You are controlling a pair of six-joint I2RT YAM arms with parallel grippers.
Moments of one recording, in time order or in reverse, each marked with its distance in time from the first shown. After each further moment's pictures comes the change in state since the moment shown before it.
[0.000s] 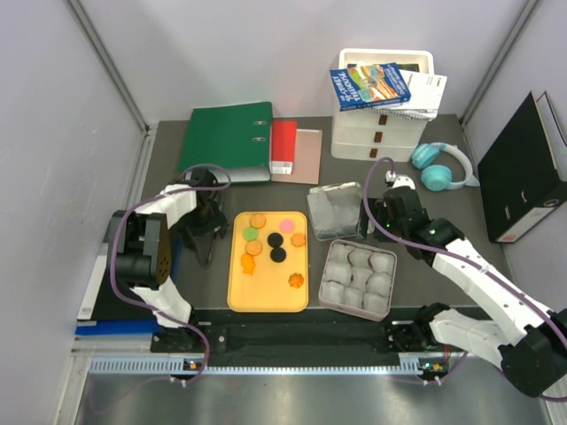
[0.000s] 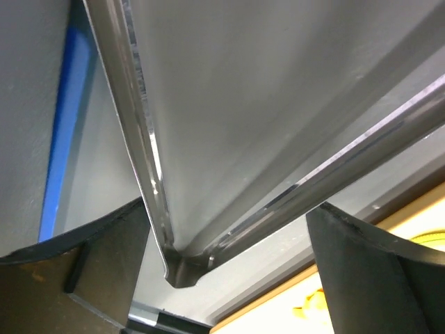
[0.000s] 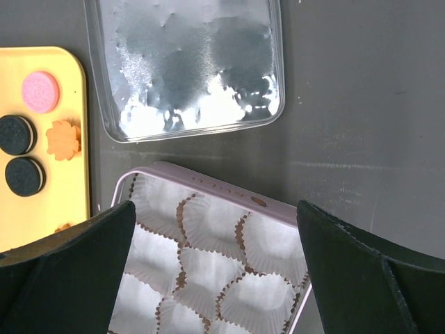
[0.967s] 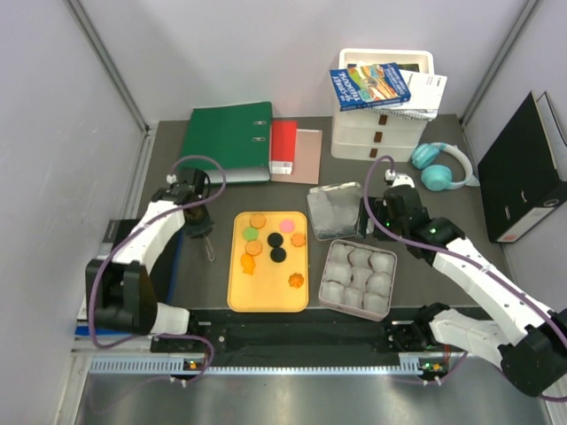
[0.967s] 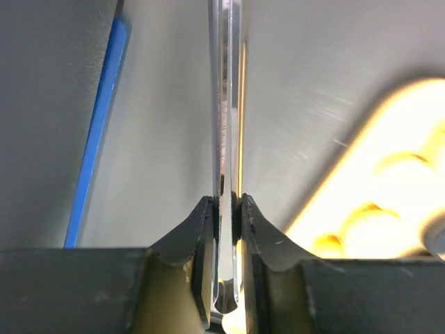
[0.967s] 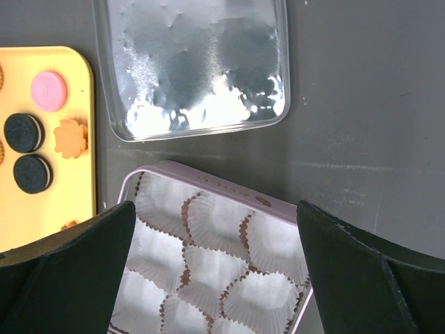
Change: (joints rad) left arm -0.015 -0.265 -0.081 0.019 0.011 0.074; right arm 0.000 -0.008 0.007 -0.005 -0.011 0.000
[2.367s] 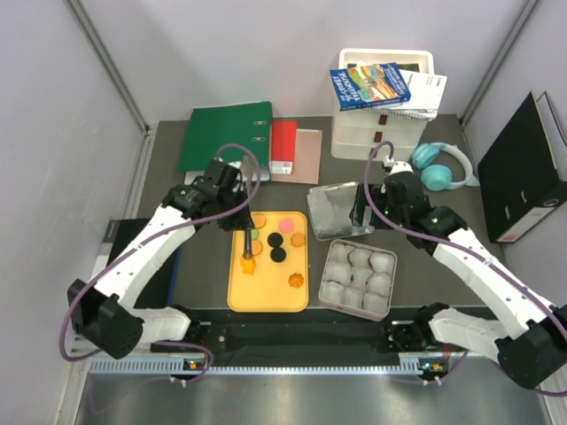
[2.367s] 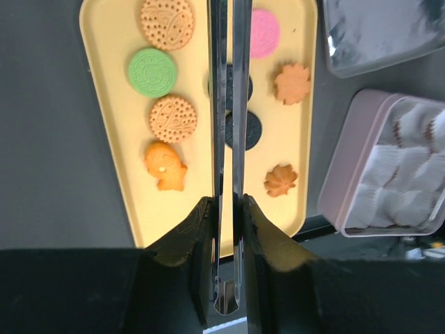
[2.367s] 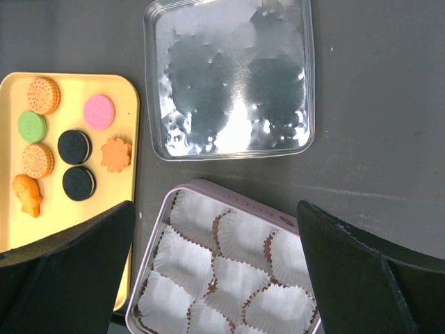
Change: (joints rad) left arm -0.349 -0.198 0.193 -0.098 0.269 -0.006; right arm 0.002 0.059 0.136 -0.013 -0.040 -0.013
